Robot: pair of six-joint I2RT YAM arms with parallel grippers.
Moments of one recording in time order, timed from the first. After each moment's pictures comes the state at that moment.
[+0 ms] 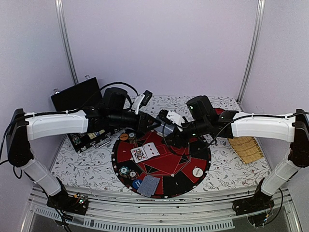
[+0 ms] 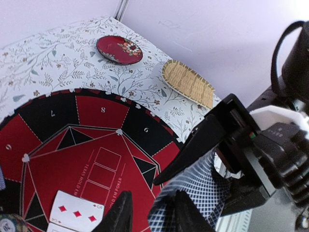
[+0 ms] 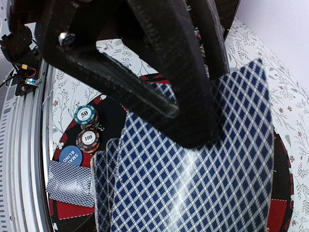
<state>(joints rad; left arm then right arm) -0.79 1.57 1.12 0.00 0.40 -0.31 0.88 1.58 1.12 -0.17 -0.30 -0.26</state>
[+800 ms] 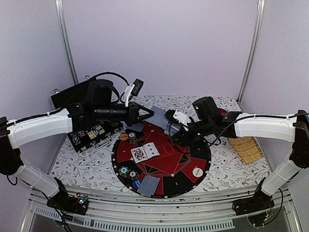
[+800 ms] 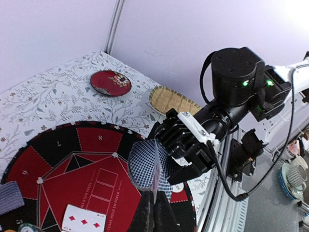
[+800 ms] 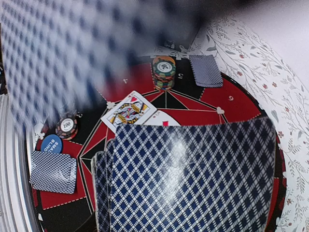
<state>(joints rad) -0.79 1.41 1.11 -0.02 0.41 -0.26 0.81 1.55 1.06 -0.17 -0.28 -0.26</state>
